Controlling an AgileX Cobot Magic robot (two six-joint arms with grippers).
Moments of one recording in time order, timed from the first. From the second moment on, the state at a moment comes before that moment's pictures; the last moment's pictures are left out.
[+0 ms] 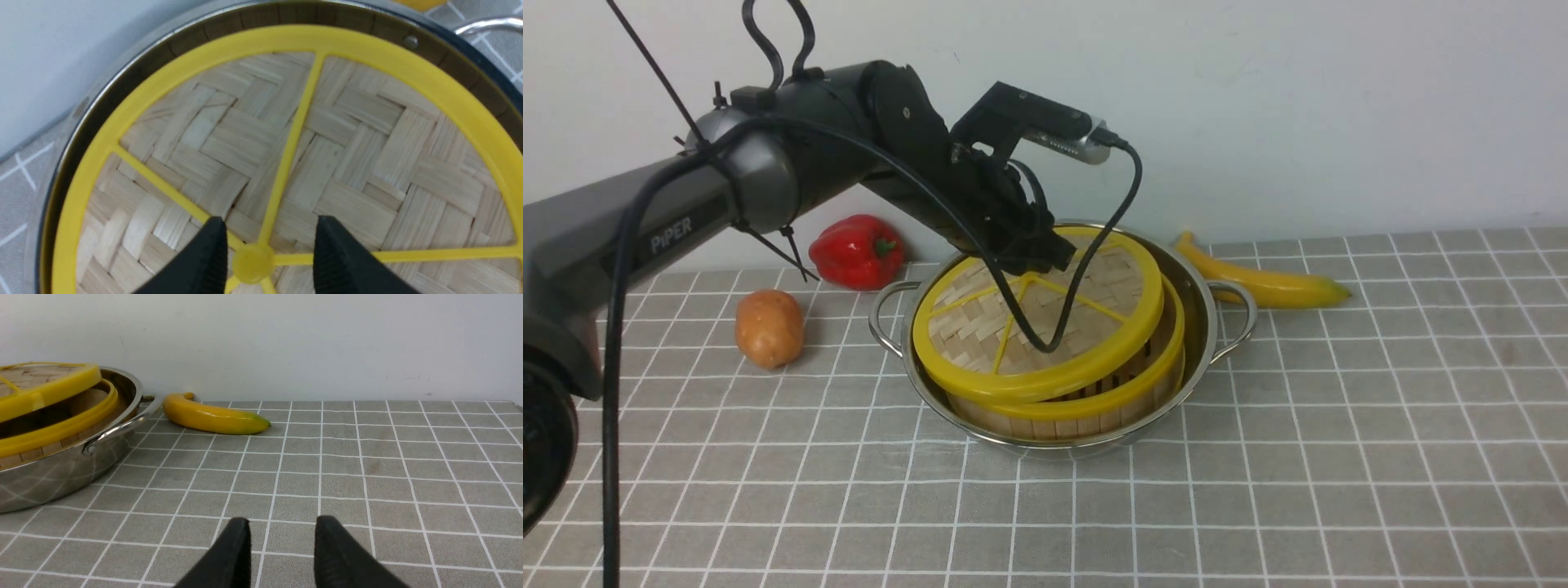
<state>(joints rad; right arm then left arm) 0.08 0.00 0.01 -0.05 0.34 0.20 -0.35 2.02 -1.68 -0.27 0.73 0.44</state>
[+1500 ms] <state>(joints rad) 0.08 0.00 0.01 -0.05 0.34 0.20 -0.36 2.06 -1.68 -0.28 0.75 0.42</state>
